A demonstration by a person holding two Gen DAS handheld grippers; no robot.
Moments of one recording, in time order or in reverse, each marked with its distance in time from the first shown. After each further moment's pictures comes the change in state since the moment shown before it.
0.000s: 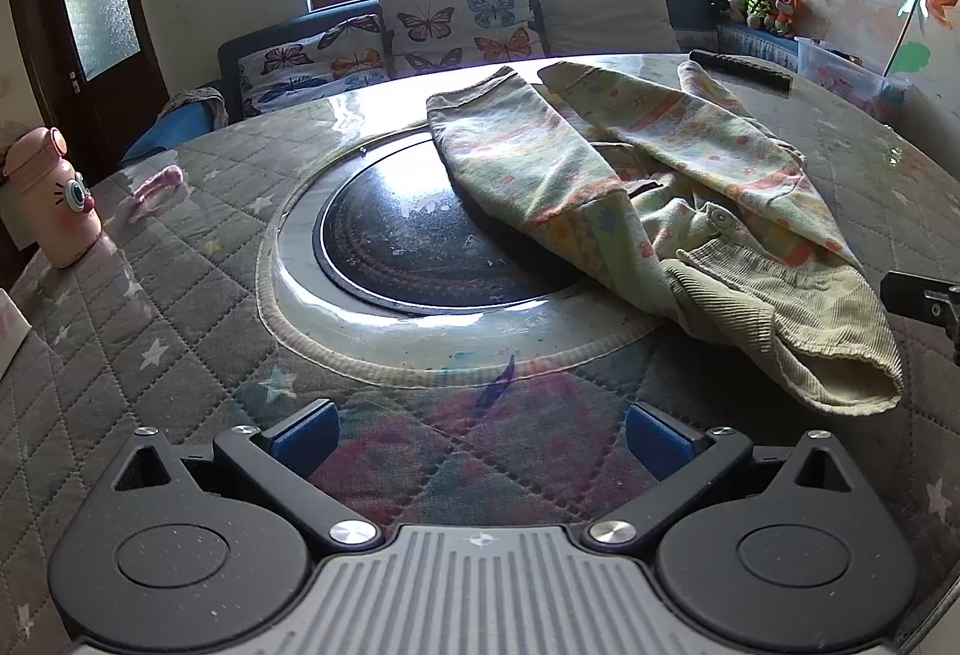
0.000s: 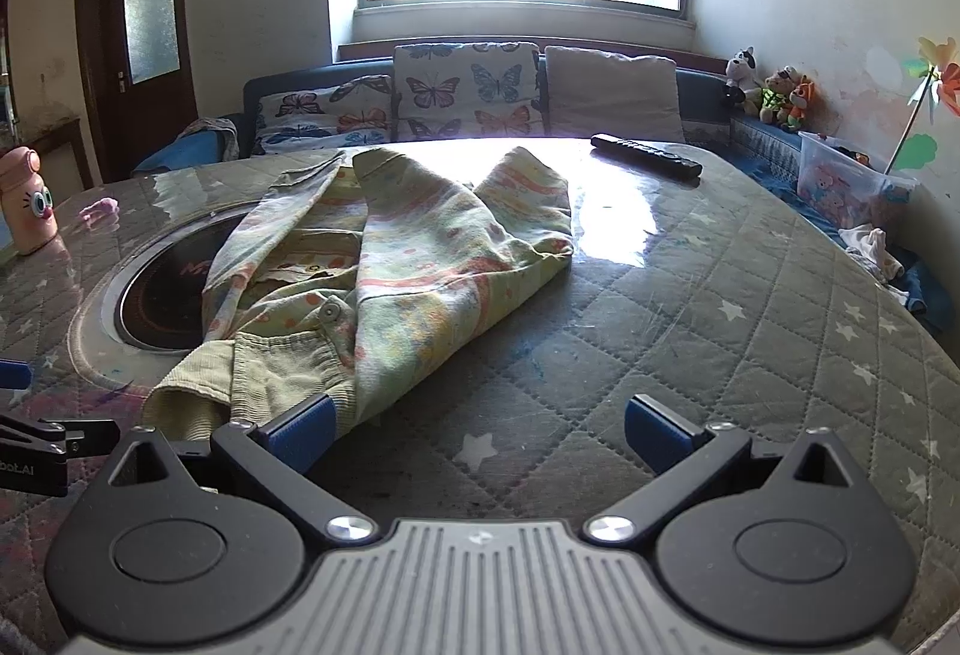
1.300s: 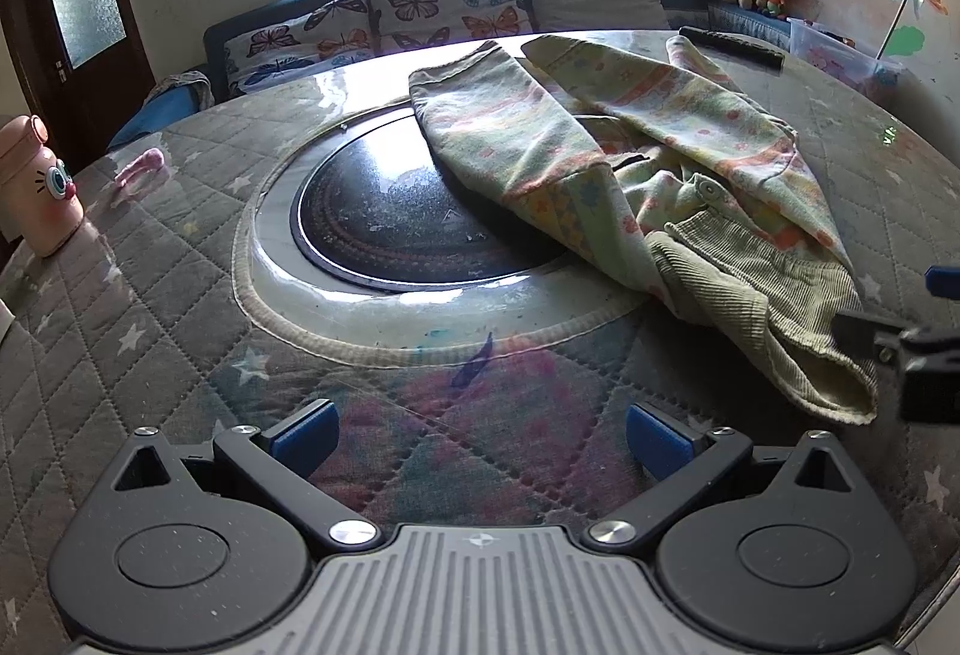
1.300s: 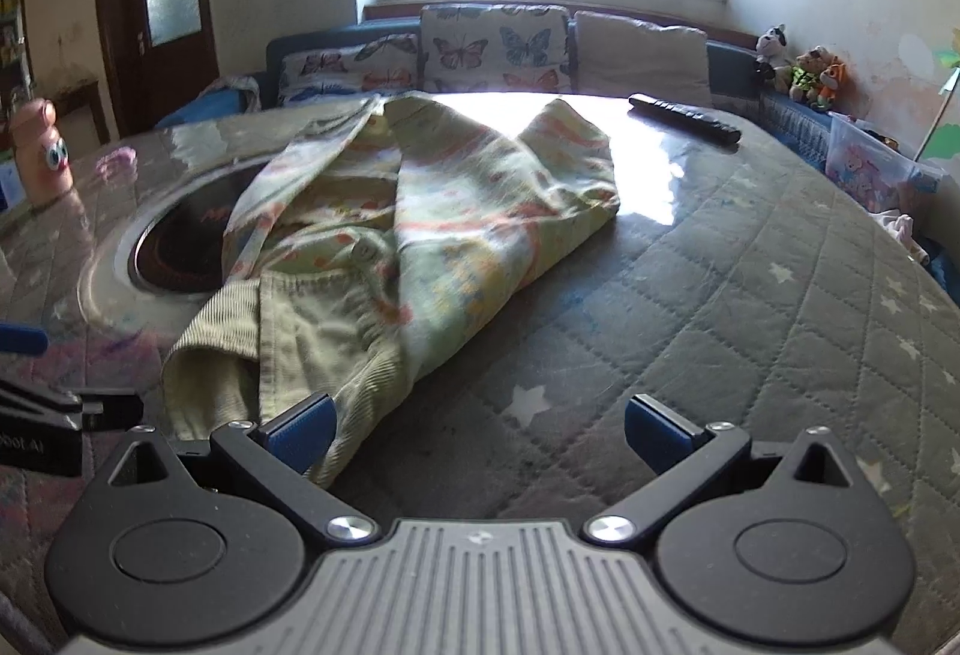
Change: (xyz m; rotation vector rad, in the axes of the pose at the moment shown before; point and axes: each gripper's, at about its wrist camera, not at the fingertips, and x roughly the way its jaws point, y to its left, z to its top) left arm 0.011 -0.004 -0.003 0.005 0.048 -0.022; right arm 0.023 0.017 -0.014 -0.043 0.093 0.030
